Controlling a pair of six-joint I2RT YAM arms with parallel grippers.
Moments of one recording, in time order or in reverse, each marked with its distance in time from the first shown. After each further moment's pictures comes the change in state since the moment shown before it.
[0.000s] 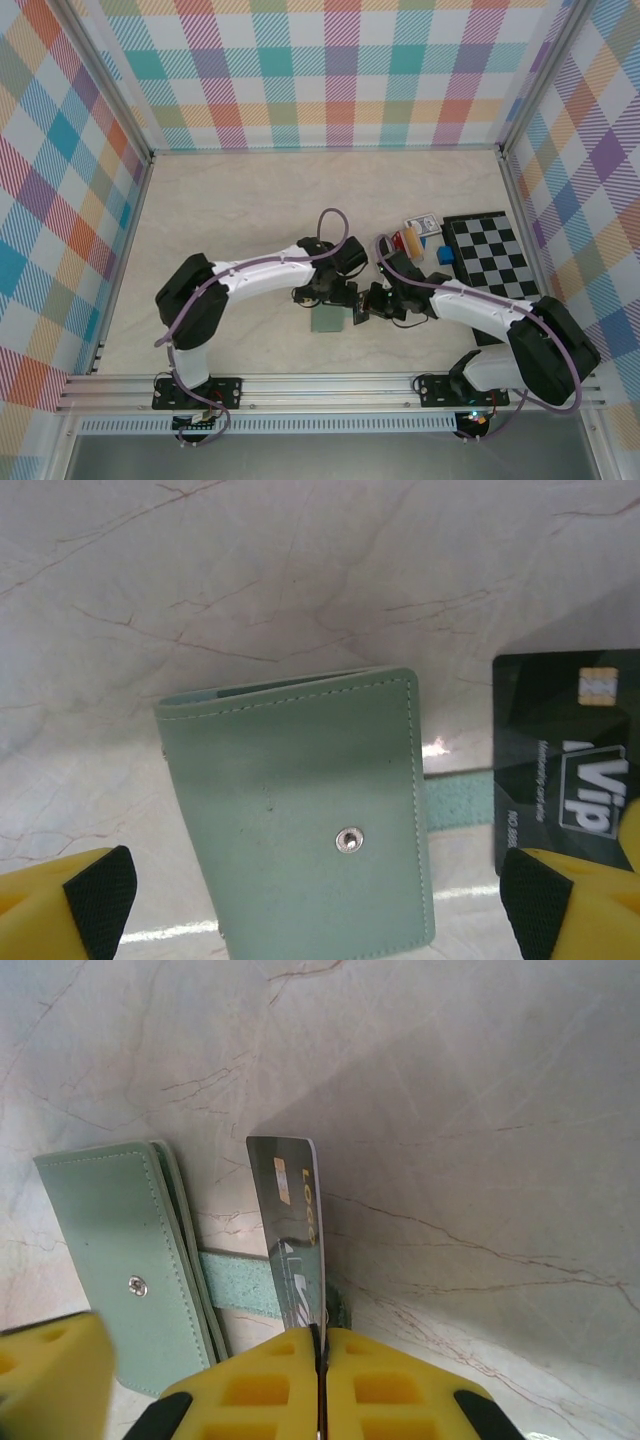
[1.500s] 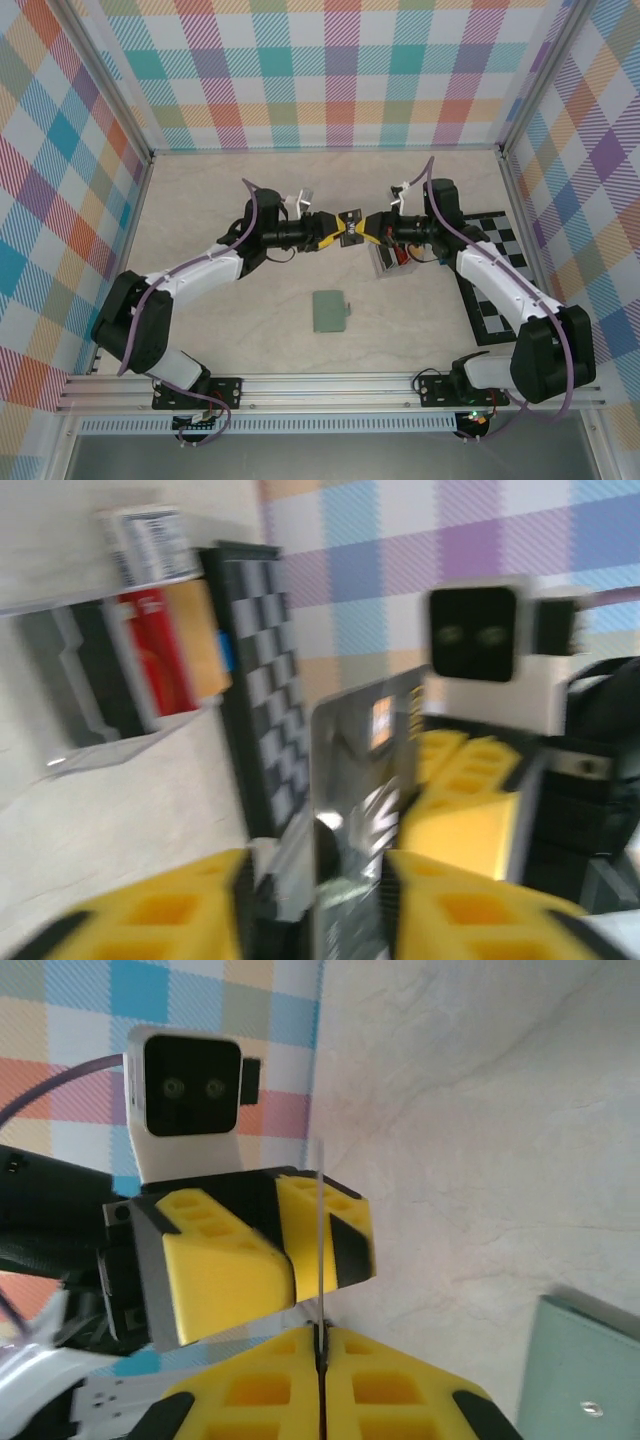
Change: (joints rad) left arm 0.434 -0.360 -0.434 1.139 0.793 -0.267; right arm -0.355 0.007 0.383 0.105 -0.611 -0.077
